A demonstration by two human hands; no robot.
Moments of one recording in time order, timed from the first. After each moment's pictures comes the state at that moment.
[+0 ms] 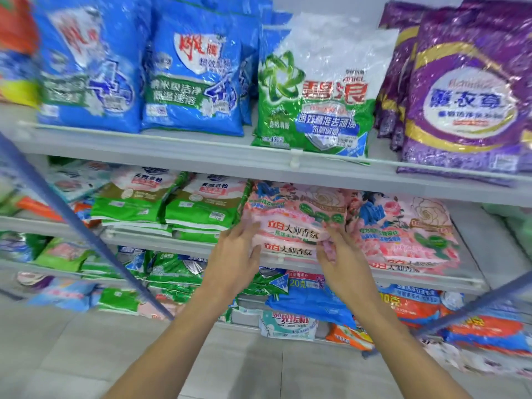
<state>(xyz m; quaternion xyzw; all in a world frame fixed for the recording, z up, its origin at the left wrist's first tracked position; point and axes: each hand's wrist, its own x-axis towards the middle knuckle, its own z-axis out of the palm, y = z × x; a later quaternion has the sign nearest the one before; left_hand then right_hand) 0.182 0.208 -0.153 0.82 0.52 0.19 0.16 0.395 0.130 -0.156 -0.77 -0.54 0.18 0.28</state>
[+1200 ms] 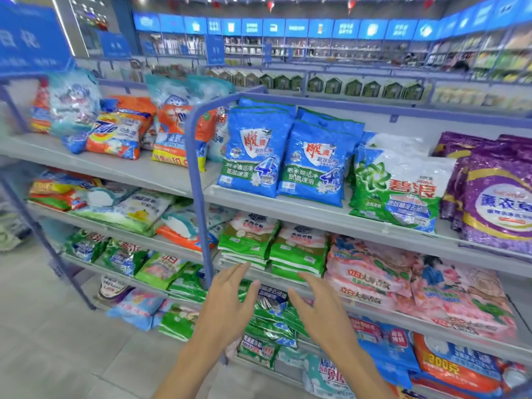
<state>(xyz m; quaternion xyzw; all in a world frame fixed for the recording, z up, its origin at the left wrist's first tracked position) -0.059 0.116 -0.041 0.72 0.59 0.31 0.18 0.141 0.081 -0.026 -0.70 -0.62 0.24 0.28</state>
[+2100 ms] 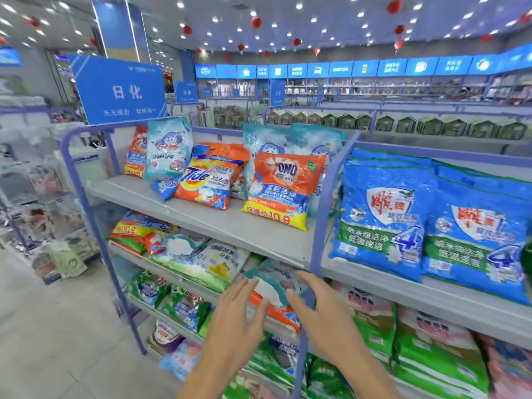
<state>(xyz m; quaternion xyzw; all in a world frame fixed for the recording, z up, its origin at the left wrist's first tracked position) -0.308 0.273 -0.003 0.68 0.62 0.35 0.17 -0.123 0.278 0.040 -0.59 -0.68 0.28 0.33</state>
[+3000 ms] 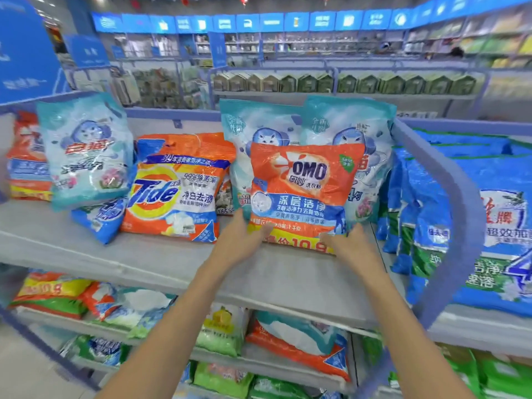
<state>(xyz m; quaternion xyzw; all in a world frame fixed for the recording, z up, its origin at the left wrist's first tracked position) -0.388 0.627 0.063 0.69 0.56 0.30 0.36 -0.173 0.560 0.051 -0.74 -0.40 0.28 0.47</state>
